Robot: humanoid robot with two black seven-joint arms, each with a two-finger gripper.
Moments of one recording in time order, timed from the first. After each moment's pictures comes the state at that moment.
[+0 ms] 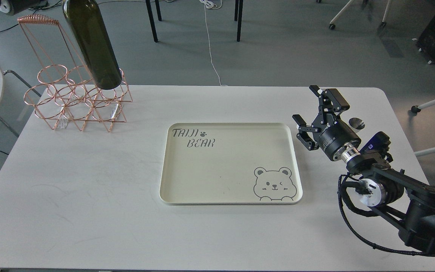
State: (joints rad) left arm -1.23 0.72 -0.58 -0.81 1.75 -0.14 -0.48; right arm 0.58 -0.47 0.46 1.15 -0.16 0.03 0.49
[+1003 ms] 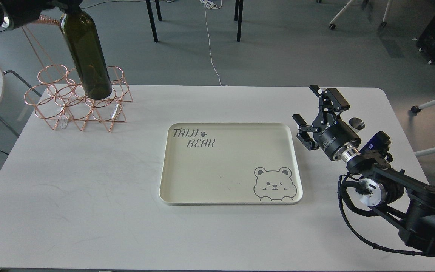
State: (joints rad) left arm -1.22 0.75 -0.50 -0.82 1.80 -0.13 -0.49; right arm 0.58 -0.47 0.46 1.15 -0.16 0.03 0.49
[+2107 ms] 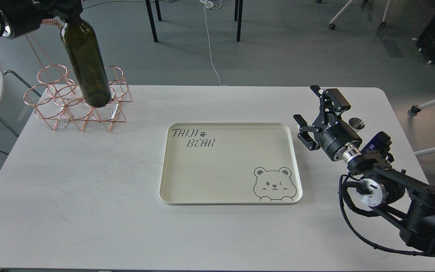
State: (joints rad) left arm -1.18 0.77 -0.50 -0.84 1.79 -0.12 -0.49; right arm 0.58 -0.47 0.46 1.15 -0.16 0.03 0.49
